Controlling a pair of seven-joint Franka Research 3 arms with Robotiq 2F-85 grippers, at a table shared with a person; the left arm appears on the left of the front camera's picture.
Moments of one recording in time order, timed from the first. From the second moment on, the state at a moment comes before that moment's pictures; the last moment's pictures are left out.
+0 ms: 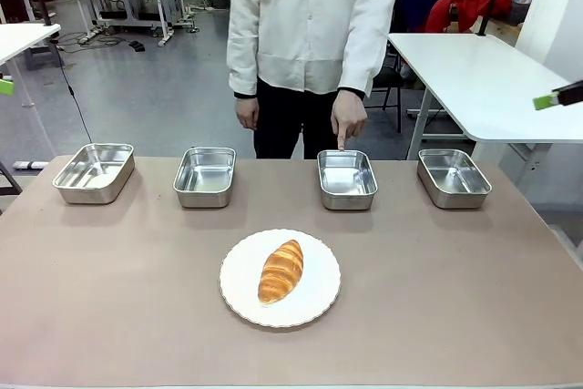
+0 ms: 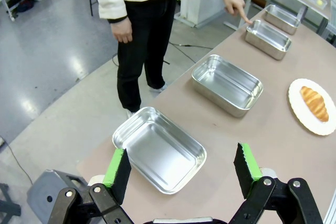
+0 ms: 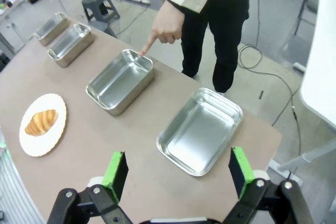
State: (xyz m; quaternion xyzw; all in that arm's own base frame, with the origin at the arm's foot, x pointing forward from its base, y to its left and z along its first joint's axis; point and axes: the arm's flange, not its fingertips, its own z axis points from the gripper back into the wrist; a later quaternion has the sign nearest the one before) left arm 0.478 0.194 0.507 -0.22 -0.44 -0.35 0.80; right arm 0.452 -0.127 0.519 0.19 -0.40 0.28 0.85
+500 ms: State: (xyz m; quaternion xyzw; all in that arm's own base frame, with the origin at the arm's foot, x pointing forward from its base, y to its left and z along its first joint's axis) left arm 0.478 0.194 0.507 -0.22 -0.44 -0.35 0.80; right arm 0.435 0.114 0.536 0.21 -0.32 0.28 0.88
